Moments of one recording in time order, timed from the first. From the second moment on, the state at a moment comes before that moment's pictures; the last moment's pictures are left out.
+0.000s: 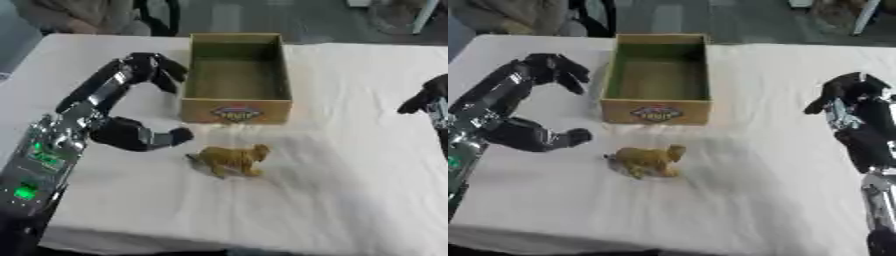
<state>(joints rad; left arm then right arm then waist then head) -0.28 0.46 -0.15 -1.98 -0.31 -0.03 -0.44 -0.28 -0.26 0.03 -1.74 -0.32 -0.15 0.17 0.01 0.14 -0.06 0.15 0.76</state>
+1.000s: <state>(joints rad) -0.41 0.36 -0.32 -1.78 -0.59 -0.02 -0.53 -0.28 -0.26 0.03 -1.73 -0.32 -0.15 0.17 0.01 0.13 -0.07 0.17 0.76</state>
